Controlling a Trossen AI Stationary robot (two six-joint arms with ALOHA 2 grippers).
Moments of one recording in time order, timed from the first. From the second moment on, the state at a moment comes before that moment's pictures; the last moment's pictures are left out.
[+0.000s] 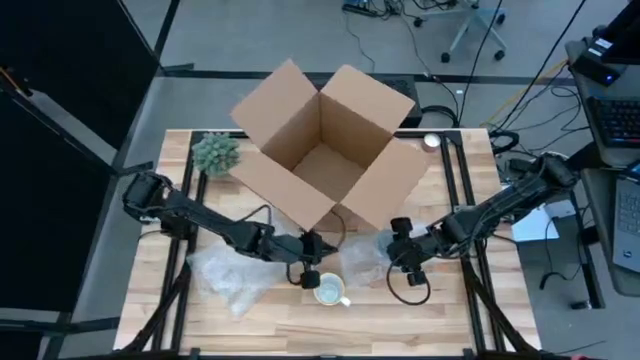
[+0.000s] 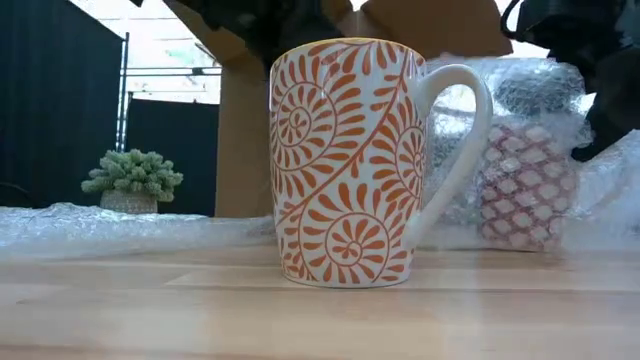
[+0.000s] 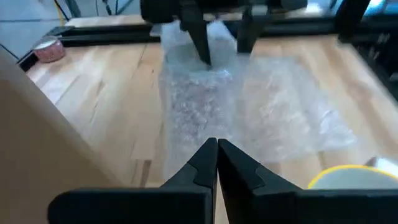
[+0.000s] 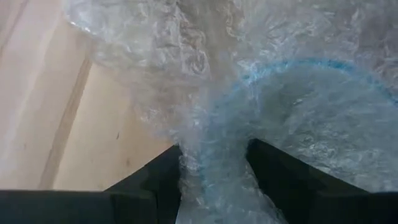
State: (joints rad) left arm -0.32 1.73 1.07 0.17 -0.36 -0.07; right arm 0.46 1.24 0.70 -0.53 0.18 0.21
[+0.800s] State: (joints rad) left arm -0.25 1.94 1.27 0.04 -0.74 0.01; right arm 0.46 1.24 0.69 -0.53 0.18 0.22
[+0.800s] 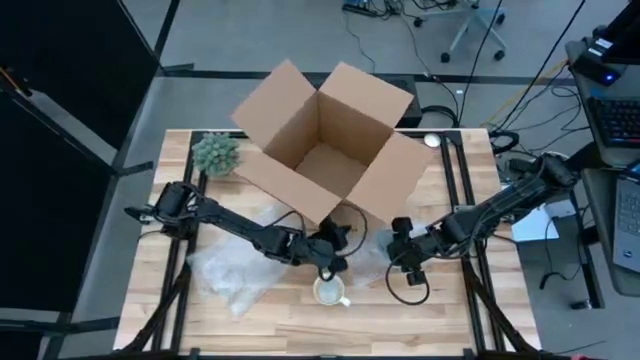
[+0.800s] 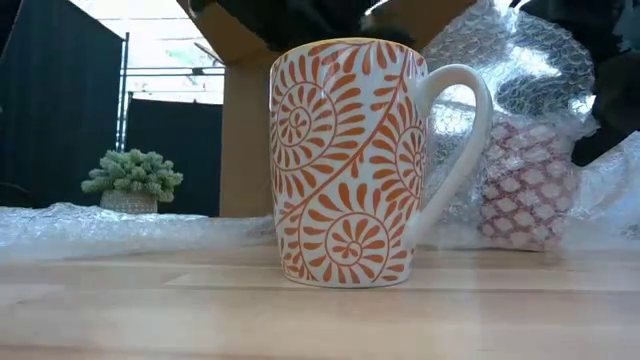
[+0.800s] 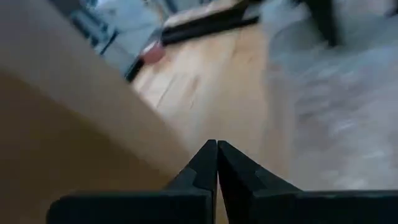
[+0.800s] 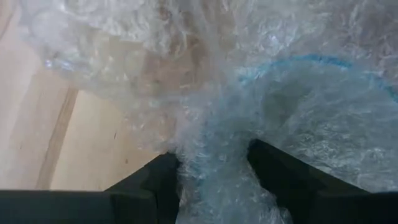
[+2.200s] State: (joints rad) left arm -0.25 2.19 1.52 0.40 -0.32 0.09; right arm 0.46 1.24 0.70 -0.57 0.18 0.20
